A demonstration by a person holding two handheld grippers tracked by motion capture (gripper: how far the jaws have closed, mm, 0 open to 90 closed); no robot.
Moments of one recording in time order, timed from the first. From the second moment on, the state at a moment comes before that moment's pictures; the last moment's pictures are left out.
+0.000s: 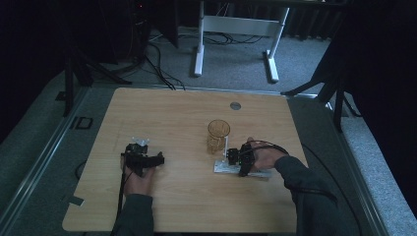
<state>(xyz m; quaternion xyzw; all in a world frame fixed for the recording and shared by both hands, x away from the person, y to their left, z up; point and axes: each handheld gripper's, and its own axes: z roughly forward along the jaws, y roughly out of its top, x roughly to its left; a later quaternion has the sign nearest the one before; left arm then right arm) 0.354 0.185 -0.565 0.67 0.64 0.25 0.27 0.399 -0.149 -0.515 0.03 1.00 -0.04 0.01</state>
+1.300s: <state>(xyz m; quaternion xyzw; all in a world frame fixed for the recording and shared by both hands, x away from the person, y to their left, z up) 0.354 0.185 -0.564 0.67 0.64 0.25 0.27 0.401 -0.164 -0.502 0.06 1.00 -0.01 0.00</state>
